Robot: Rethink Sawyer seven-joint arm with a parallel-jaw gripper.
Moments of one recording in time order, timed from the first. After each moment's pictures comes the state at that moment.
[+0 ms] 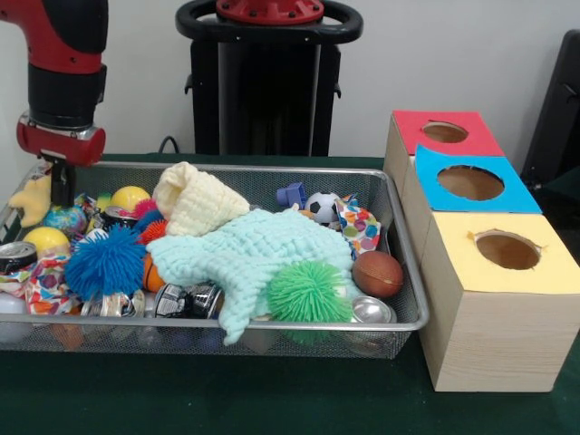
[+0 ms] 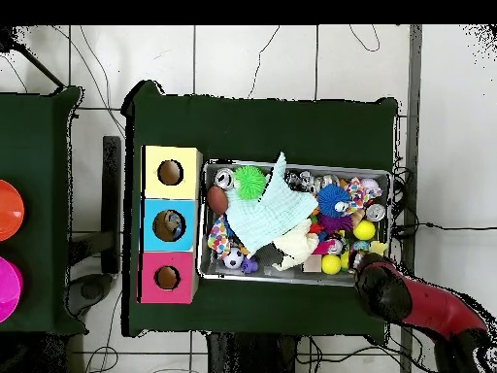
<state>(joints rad) -0.85 -0.56 0.08 1.76 -0.57 0.16 1.71</state>
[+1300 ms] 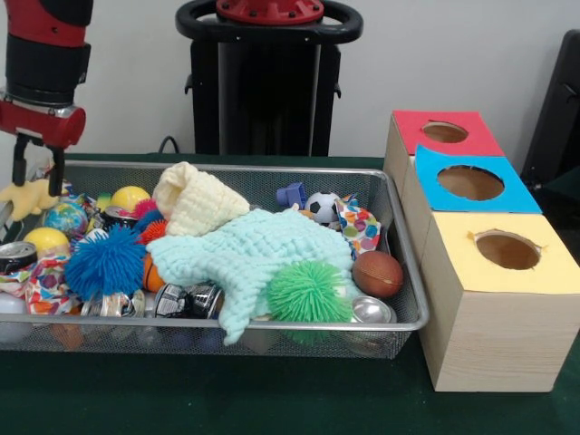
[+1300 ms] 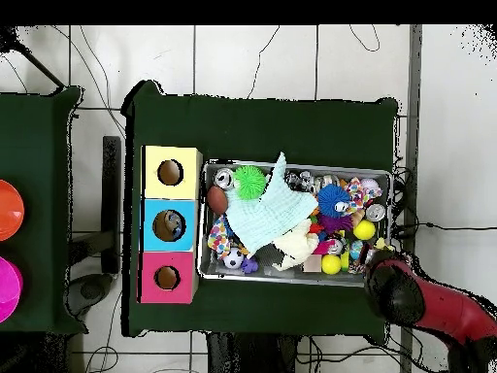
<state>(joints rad) -0.87 -0.65 0.11 1.77 -0.57 0.16 1.71</state>
